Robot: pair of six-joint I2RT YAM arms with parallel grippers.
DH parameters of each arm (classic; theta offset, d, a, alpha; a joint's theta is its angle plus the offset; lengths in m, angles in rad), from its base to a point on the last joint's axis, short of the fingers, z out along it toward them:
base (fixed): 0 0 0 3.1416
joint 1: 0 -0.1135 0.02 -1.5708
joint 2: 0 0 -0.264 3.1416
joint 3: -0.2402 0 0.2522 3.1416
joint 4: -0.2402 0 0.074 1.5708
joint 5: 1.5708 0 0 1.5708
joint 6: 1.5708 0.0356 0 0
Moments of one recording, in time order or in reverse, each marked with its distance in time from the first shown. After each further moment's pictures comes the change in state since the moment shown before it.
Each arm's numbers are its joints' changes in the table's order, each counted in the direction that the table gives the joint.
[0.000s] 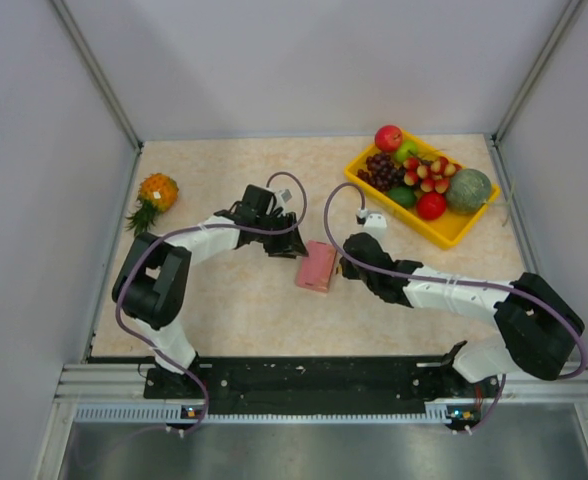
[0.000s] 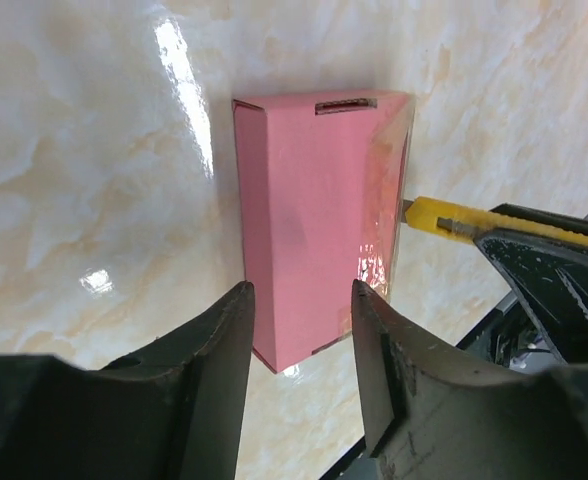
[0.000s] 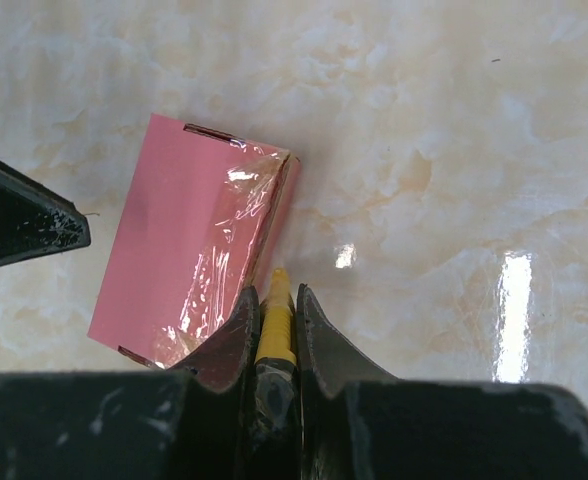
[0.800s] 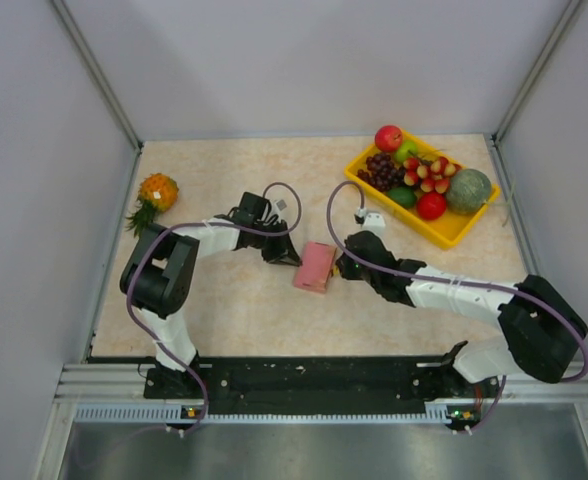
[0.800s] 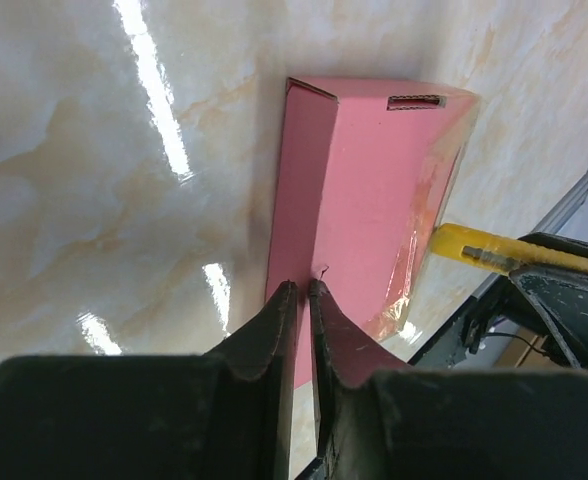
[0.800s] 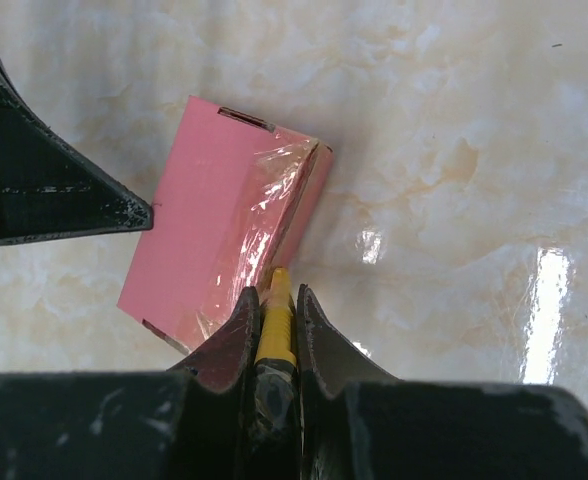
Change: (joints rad) left arm -0.047 -0.094 0.026 0.039 0.090 -0.051; right arm 0.013 0.013 0.000 0.008 -0.105 0.003
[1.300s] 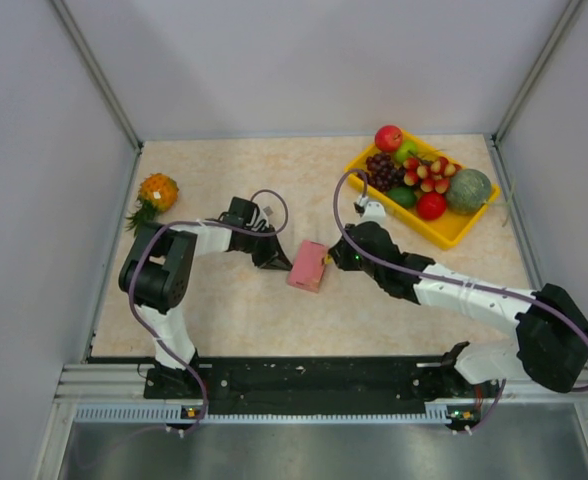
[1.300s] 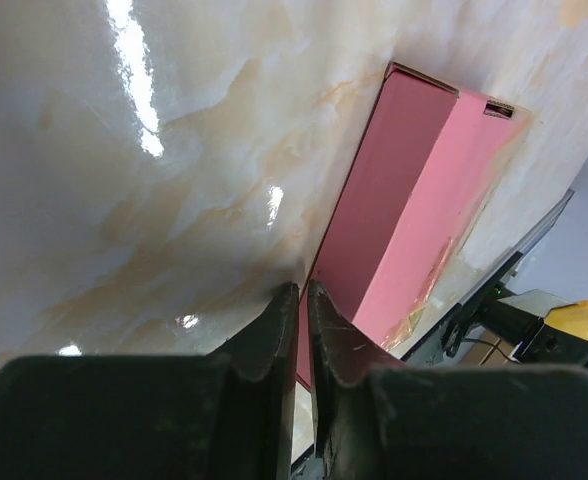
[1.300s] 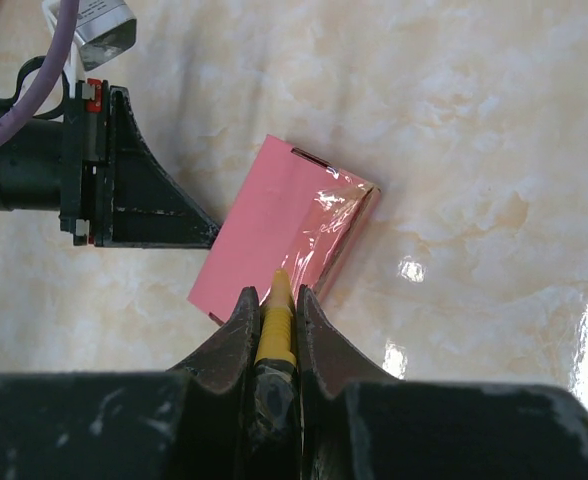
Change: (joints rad) left arm -0.079 -0.025 0.059 0.013 0.045 -0.060; right arm 0.000 0.080 -0.061 -0.011 -0.055 -0.013
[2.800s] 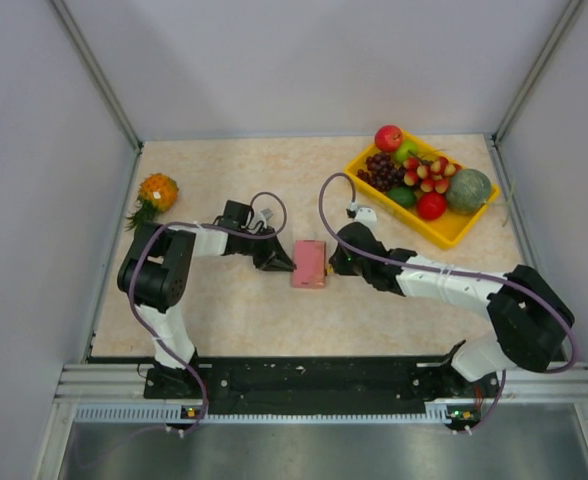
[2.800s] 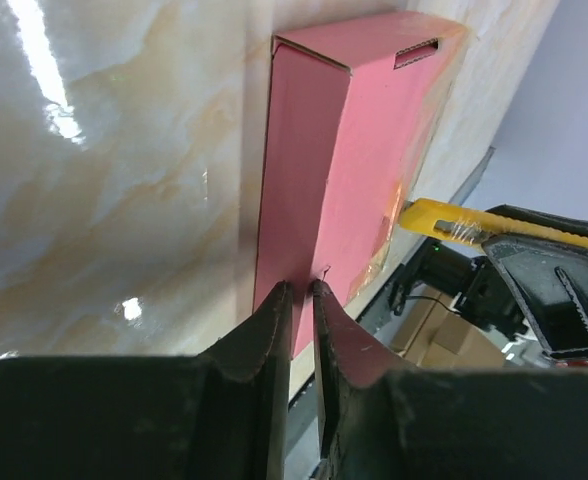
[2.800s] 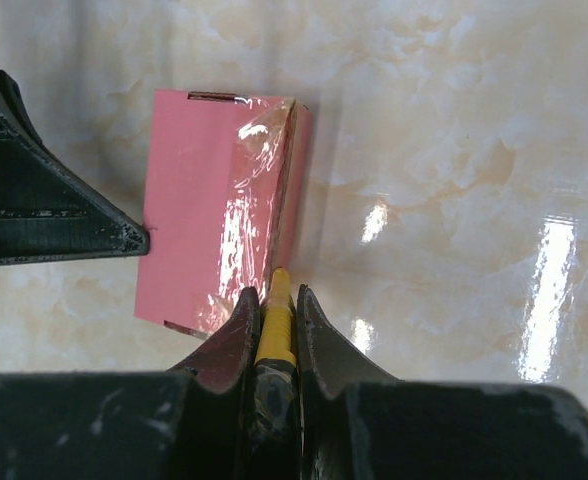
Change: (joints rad) left arm -0.021 -0.001 0.044 0.106 0.176 -0.049; right arm -0.003 -0.158 -0.057 -0.092 0.026 0.047
